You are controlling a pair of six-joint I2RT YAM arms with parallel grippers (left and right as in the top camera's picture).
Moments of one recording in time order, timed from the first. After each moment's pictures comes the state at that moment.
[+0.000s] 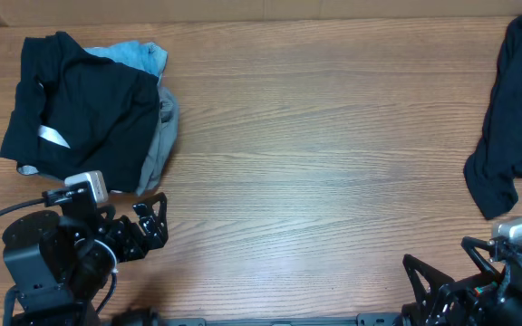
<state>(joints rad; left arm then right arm) 0.22 0.64 1.05 -1.11 0.38 -0.26 0.12 0.65 1.56 -1.55 -0.30 0.11</state>
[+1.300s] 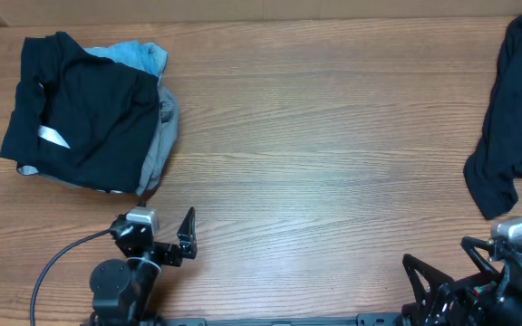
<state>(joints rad) -0.01 0.02 0.15 -0.41 0.21 -0.13 0.12 0.65 1.56 -1.55 -0.30 0.11</state>
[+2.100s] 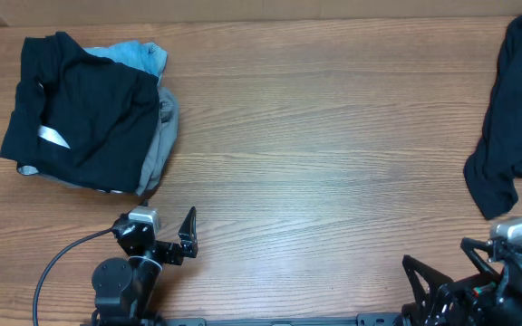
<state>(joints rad) -0.01 0.02 0.12 -0.38 0.22 -0.13 0.12 0.65 1.56 -1.57 -0.30 0.11</state>
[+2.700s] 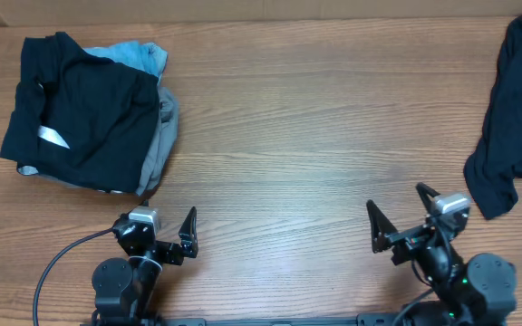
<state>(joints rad) -0.01 0.02 0.12 -0.38 0.22 -0.13 0.10 0.16 0.44 -0.47 -0.28 0.09</state>
